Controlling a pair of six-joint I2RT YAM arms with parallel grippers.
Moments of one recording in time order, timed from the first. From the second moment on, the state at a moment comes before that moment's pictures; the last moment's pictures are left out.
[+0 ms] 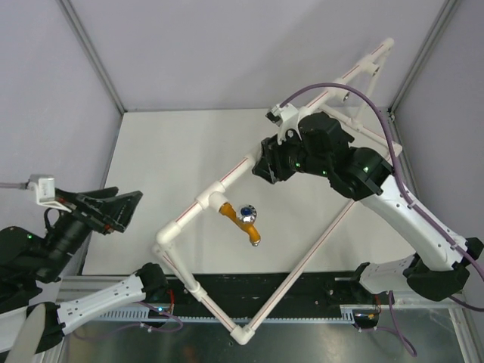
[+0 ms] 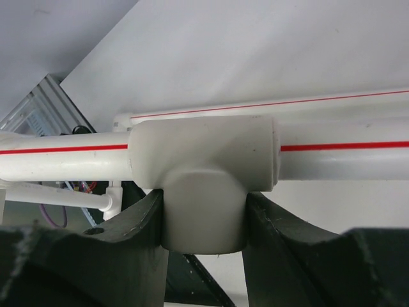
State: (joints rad) left arm -1.01 0.40 1.37 -0.95 -0.56 -0.47; right arm 0.85 1.33 1.69 -0.81 -0.09 0.22
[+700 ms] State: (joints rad) left arm -1.01 0.39 1.44 -0.93 -0.66 -0.44; right arm 0.84 1.61 1.96 -0.58 0.02 0.30
